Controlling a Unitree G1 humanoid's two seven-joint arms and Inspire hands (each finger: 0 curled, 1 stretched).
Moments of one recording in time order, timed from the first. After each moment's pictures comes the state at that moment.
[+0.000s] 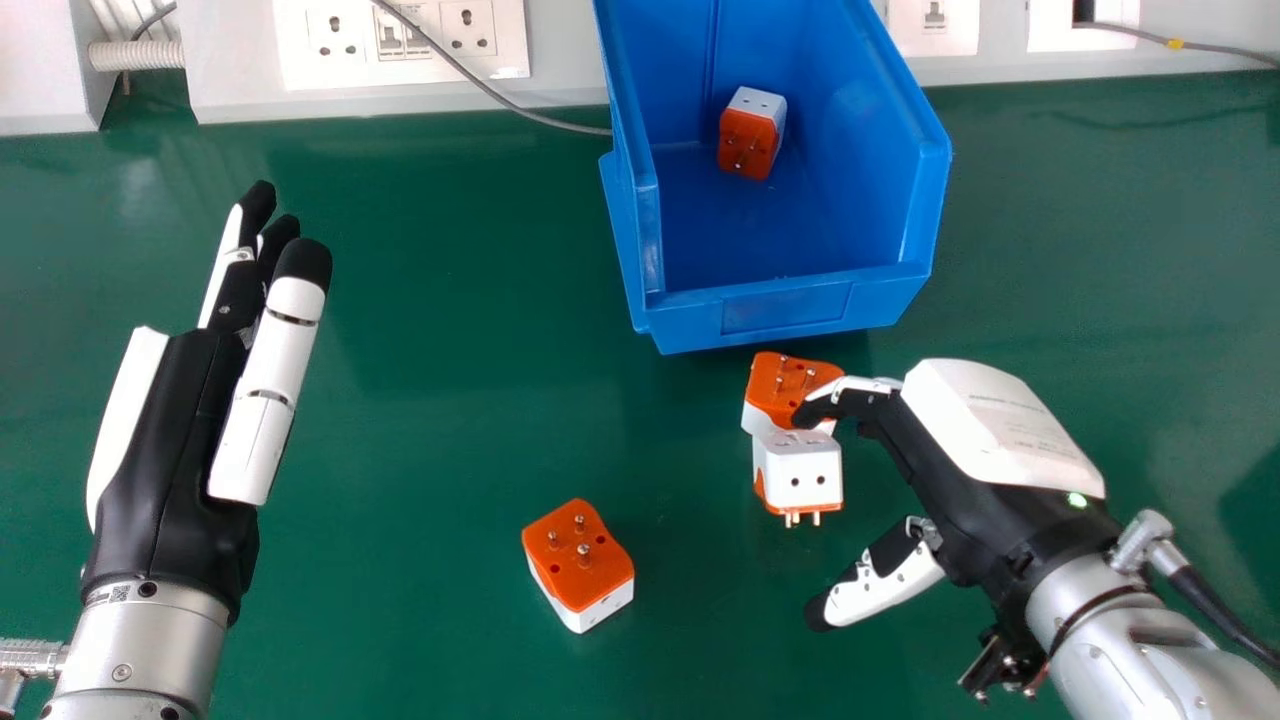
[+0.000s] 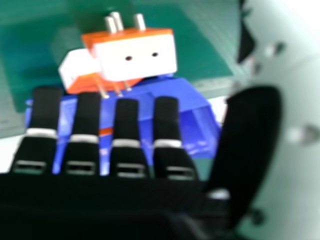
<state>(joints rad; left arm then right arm) 0.26 0.18 0.20 -0.65 0.00 0.27 -0.13 0.04 -0.36 0.26 -0.39 -0.87 0.27 0.33</state>
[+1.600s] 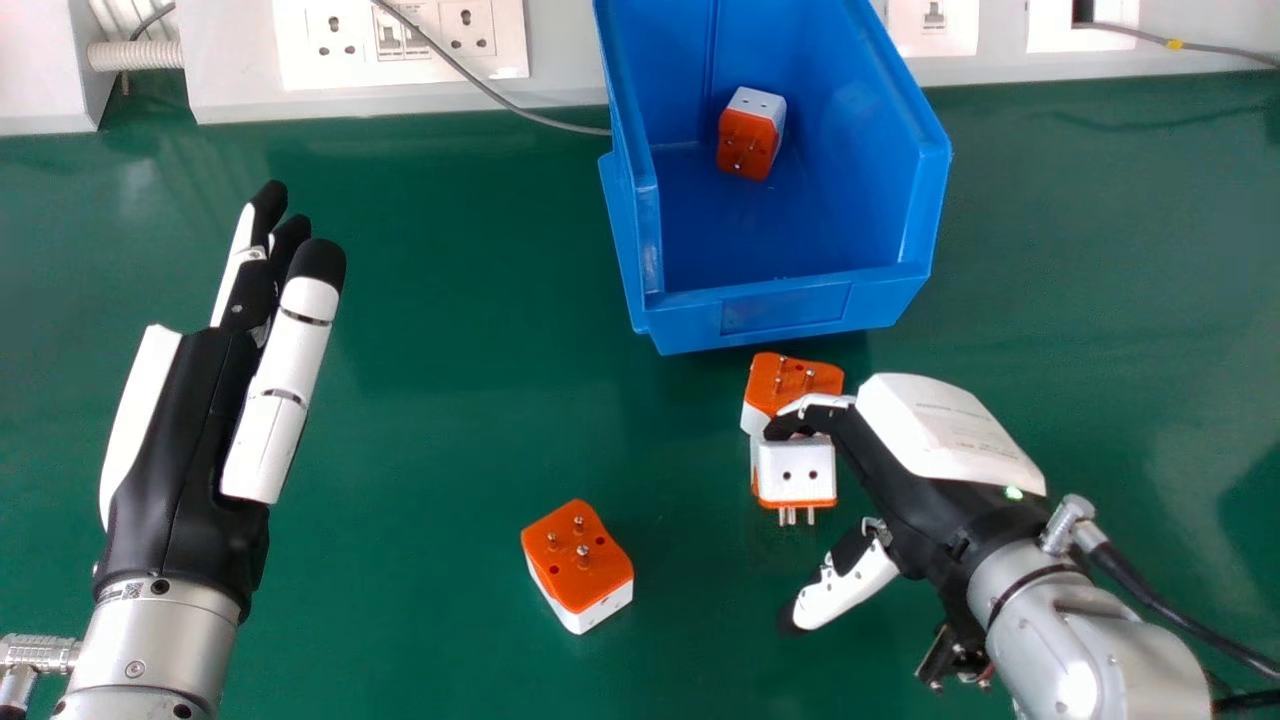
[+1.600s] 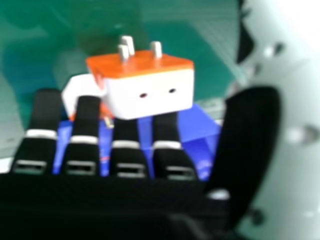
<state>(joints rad) 0.25 0.17 0.18 -0.65 0.02 0.27 -0.12 -0.07 -0.33 0.35 -0.24 -0.90 0.36 0.33</state>
